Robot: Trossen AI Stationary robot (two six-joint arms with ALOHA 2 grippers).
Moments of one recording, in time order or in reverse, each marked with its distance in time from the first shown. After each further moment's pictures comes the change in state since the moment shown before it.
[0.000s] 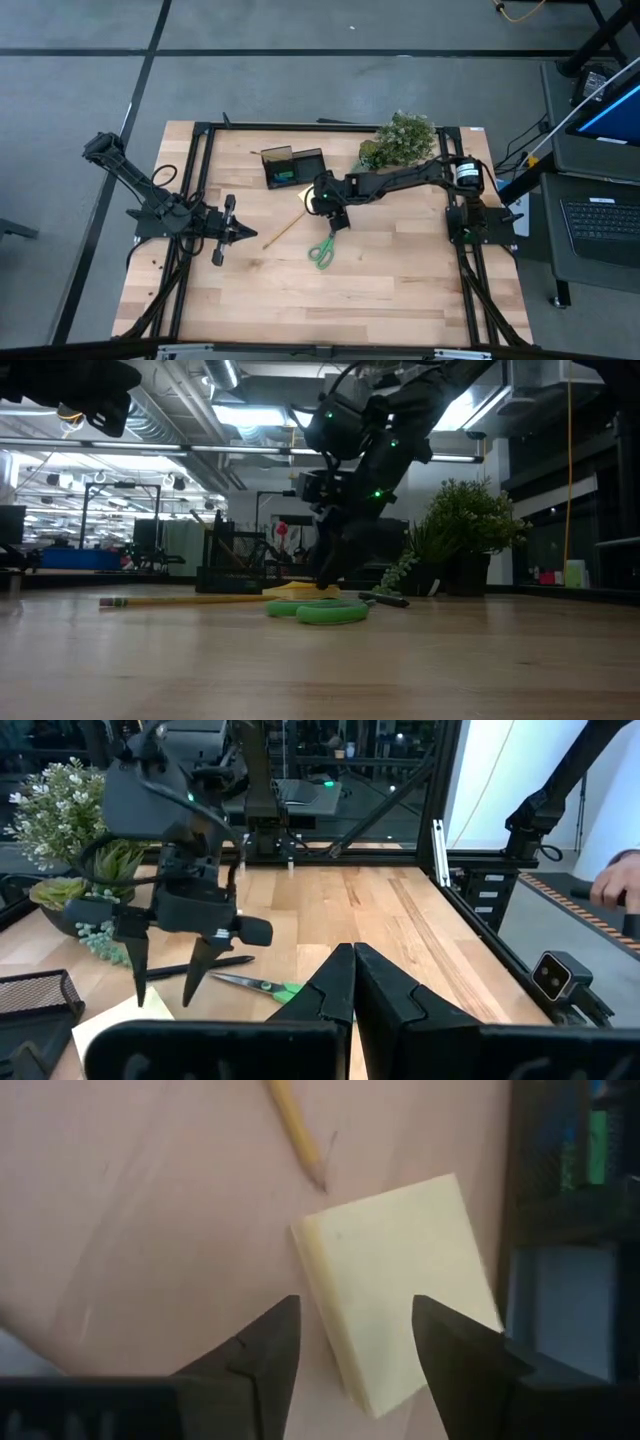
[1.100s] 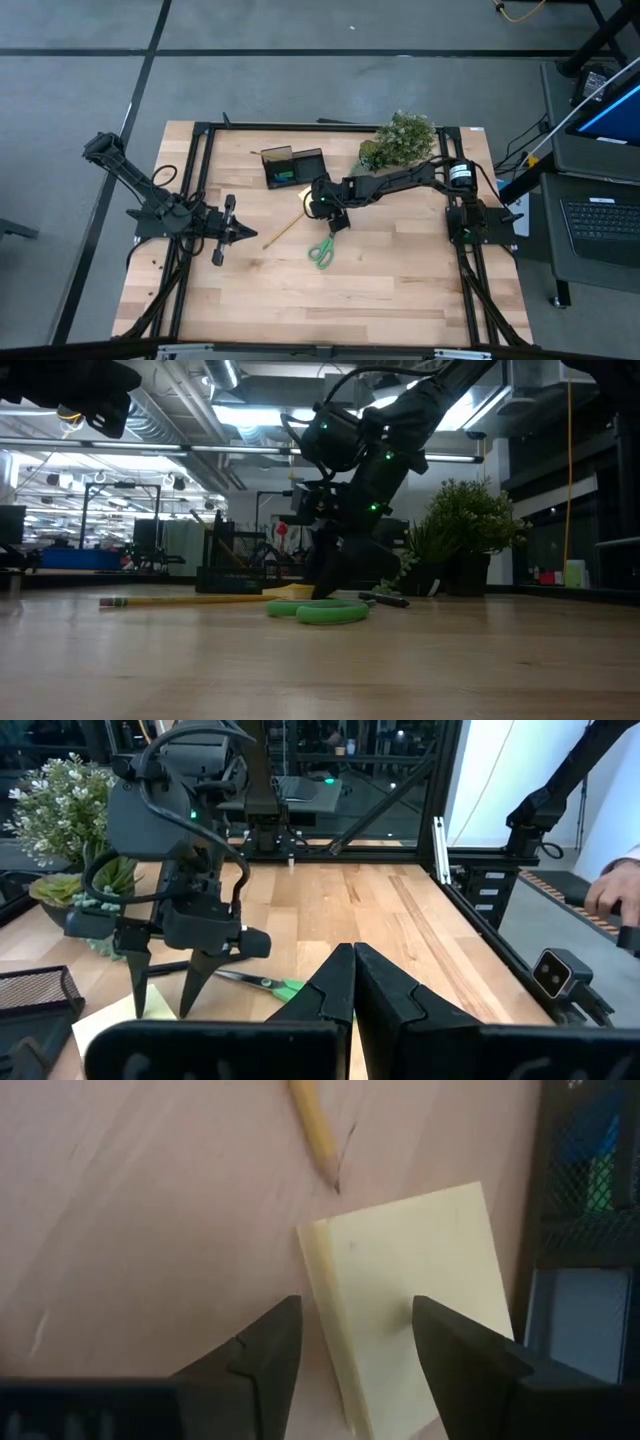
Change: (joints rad) left arm 0.000 0.000 0.000 -0.009 0.000 -0.008; right arm 0.001 0.059 0.004 0.043 0.024 -0.074
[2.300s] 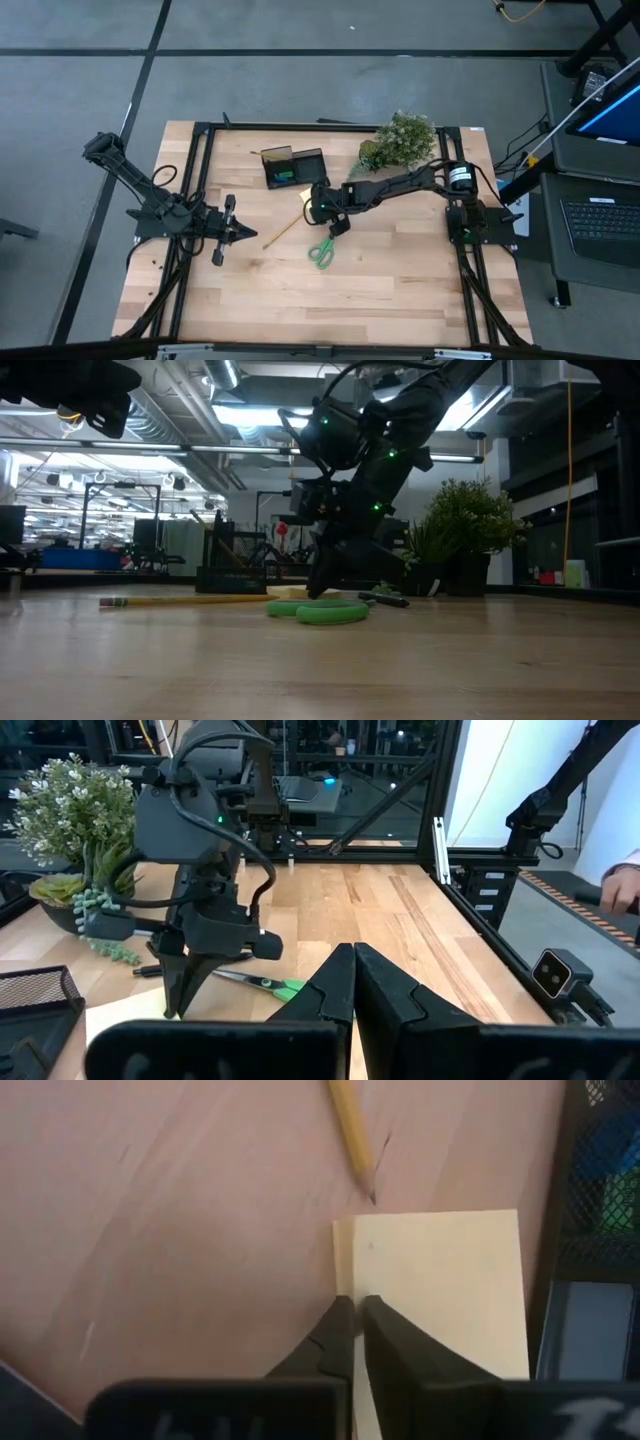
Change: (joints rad) left arm 0.000 0.000 0.000 0.000 0.000 0.000; right arm 0.046 0.003 -0.003 -0.021 0.040 0.003
